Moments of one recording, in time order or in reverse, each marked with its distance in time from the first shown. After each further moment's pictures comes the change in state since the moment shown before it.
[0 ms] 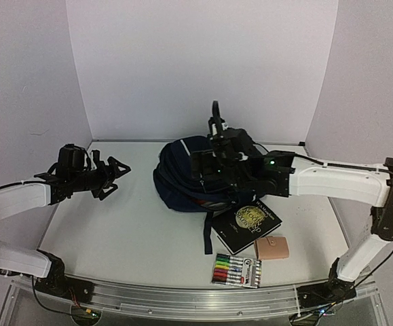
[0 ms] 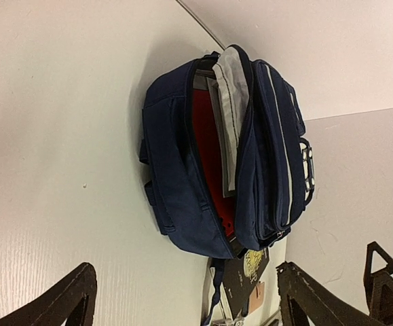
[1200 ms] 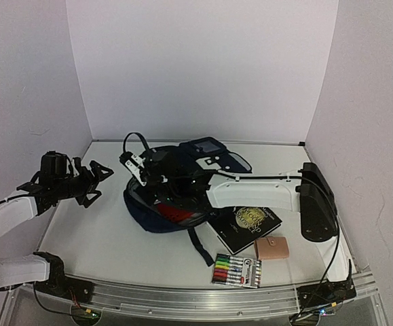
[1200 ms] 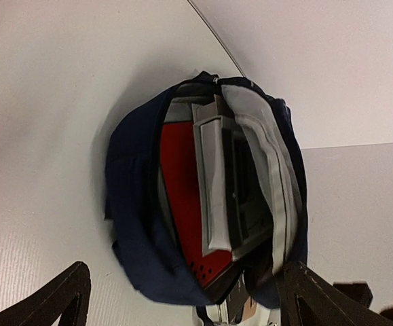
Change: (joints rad) left arm 0.118 -0.212 -0.084 -0.142 0.003 -0.038; right arm 0.100 0.611 0.521 0.164 -0.334 -0.575
